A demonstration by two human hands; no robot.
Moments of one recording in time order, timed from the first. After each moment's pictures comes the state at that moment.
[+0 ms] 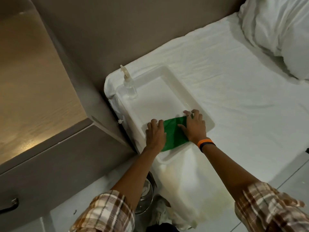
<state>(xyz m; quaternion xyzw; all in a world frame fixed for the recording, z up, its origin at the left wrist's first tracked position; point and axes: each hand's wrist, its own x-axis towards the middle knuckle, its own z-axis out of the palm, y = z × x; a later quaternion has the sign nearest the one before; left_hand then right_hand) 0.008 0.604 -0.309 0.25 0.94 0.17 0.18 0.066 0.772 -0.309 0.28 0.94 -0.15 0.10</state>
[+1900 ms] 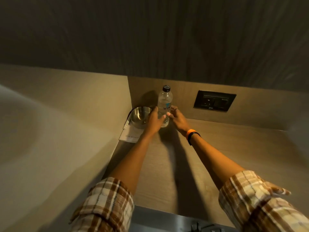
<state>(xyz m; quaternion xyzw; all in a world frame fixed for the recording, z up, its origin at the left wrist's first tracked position) -0.254 -0.135 0.031 -0.08 0.83 0.54 -0.08 -0.285 -0.004 0.035 -0.14 0.80 -0.57 0.12</state>
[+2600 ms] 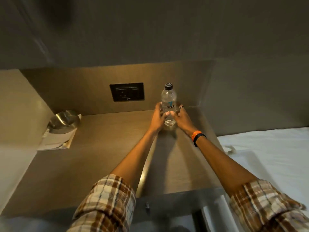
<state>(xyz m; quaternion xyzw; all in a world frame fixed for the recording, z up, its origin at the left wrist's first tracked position) -0.234 0.201 0.042 0.10 0.76 0.64 0.00 -0.232 0.334 0.042 0.02 0.80 -0.60 0.00</state>
